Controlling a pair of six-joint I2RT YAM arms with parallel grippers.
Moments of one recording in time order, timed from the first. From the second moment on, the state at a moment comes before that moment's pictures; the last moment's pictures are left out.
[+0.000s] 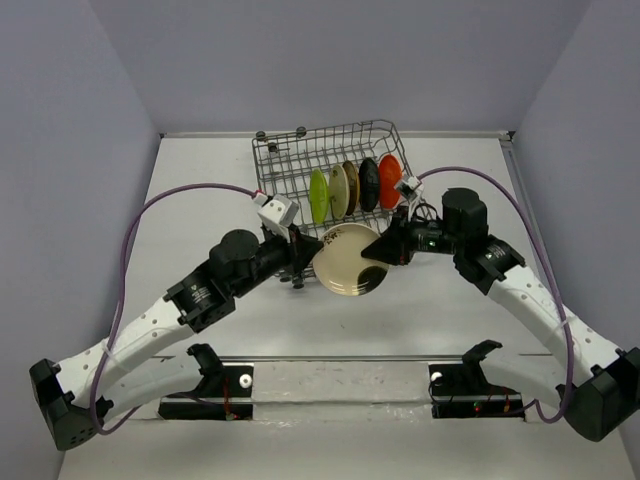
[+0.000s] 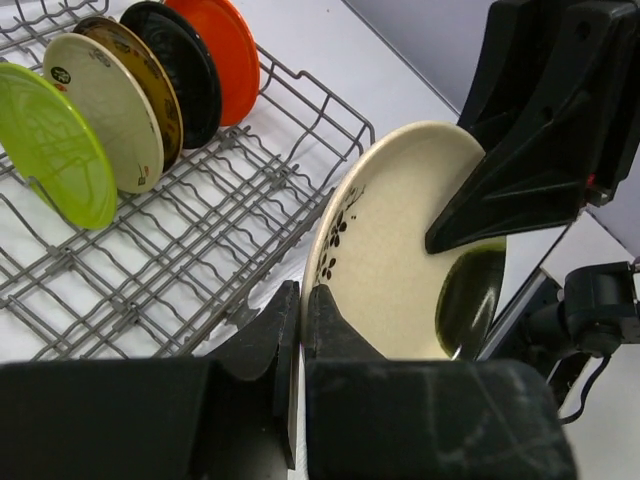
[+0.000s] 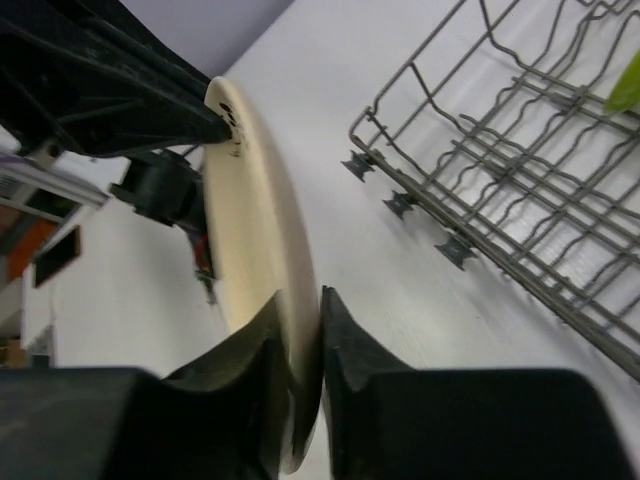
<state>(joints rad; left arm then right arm) -0.90 0.84 0.80 -0.12 -0.07 -0.36 0.52 1.02 0.91 -0.23 -0.73 0.32</state>
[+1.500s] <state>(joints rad) -0.64 0.52 0.79 -0.22 -0.43 -0.23 0.87 2.26 2.05 -0.39 0.79 0.29</state>
